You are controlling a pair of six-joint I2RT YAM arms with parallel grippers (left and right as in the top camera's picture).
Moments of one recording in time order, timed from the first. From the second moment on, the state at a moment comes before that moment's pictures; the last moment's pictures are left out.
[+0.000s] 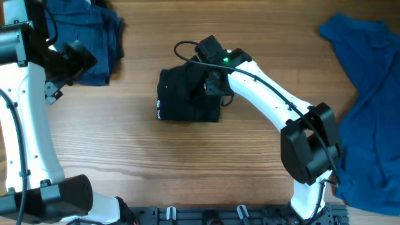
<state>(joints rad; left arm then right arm) 0.20 1.67 1.94 -1.56 0.00 -0.56 0.57 2.02 1.61 -0.96 0.19 0.50</state>
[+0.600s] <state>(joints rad) 0.20 1.67 1.94 -1.58 0.01 -0.56 0.53 1.97 1.78 -1.05 -0.02 0.45</state>
